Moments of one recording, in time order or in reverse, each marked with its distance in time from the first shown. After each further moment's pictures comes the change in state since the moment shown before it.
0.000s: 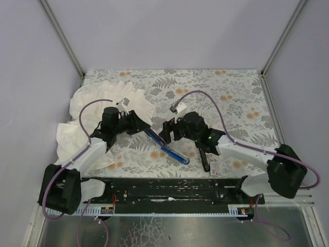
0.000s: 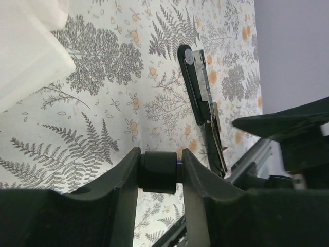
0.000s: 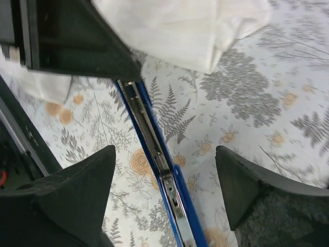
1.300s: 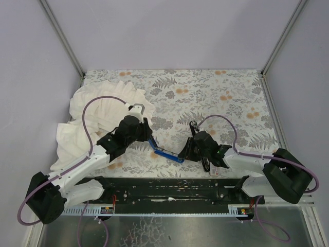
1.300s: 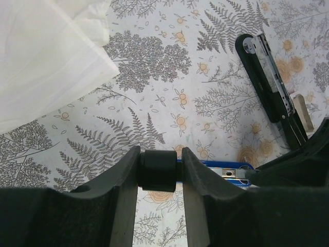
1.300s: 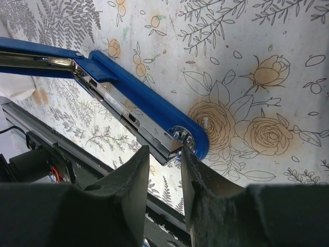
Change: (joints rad) left arm -0.423 -0.179 0.083 -0.320 -0.701 0.253; right arm -0.070 -0.135 -0.382 -0.080 -0.022 0.736
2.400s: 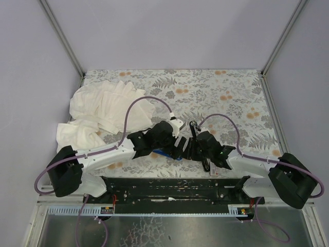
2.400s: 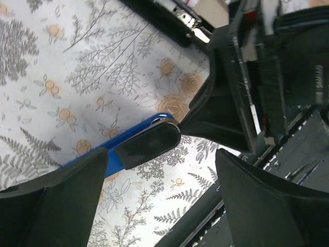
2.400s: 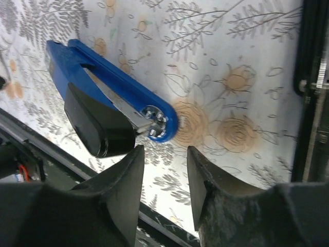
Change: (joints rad) left arm -0.336 0.332 0.204 -0.040 0.089 0.146; right arm -0.010 -0.044 -0.023 -0.011 0.035 -0.119
